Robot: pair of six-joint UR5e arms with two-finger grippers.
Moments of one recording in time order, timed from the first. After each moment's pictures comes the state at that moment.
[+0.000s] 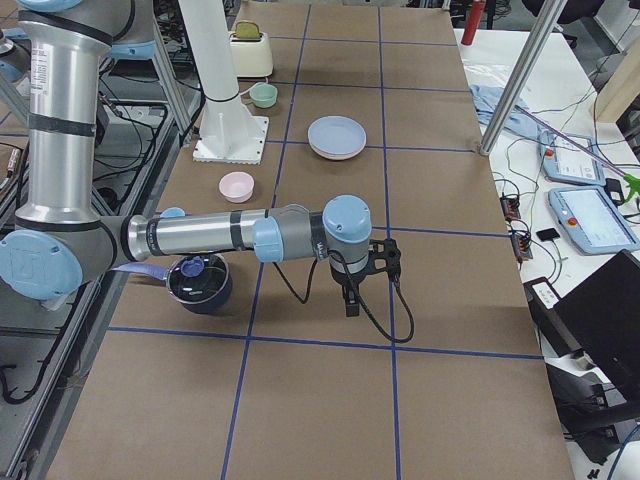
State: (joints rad) left arm -1.52 -1.51 -1.58 -2.14 -2.42 -0.02; right arm 1.53 -1.71 1.83 -1.53 2.38 0.04
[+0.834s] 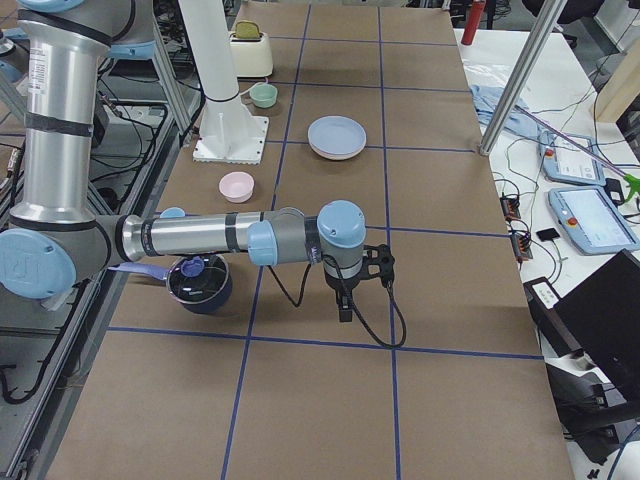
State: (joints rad) left arm -1.53 -1.48 -1.57 -2.14 -2.38 -0.02; right arm 1.53 -1.72 1.83 -1.53 2.37 0.04
